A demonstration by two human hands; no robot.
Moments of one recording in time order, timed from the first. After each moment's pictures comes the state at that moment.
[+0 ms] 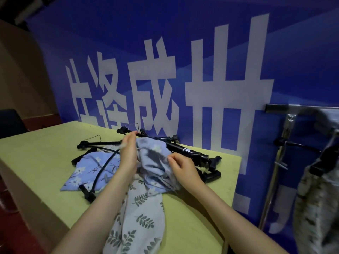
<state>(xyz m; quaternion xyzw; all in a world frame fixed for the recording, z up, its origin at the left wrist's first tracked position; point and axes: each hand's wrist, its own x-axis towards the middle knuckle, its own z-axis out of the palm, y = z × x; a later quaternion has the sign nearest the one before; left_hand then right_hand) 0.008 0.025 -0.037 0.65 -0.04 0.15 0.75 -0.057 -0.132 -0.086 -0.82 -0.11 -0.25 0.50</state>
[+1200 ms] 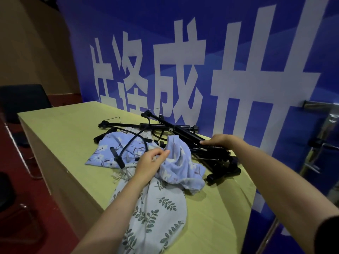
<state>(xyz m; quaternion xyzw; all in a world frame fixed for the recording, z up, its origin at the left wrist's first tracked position) -0.005 0.066 -0.121 0.79 -0.22 0.13 0.56 0.053 -0.222 -0.045 -0.94 0.13 0.14 0.27</state>
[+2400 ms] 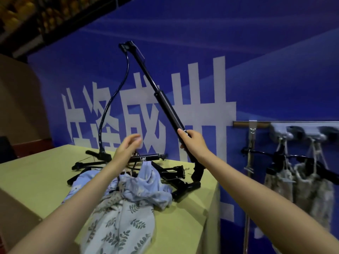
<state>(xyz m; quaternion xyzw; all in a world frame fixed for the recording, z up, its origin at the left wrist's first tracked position) -0.040 0.039 0.022 0.76 -0.28 0.10 0.58 -0.101 -0.200 0.032 -0.79 0.00 -0.31 0.53</state>
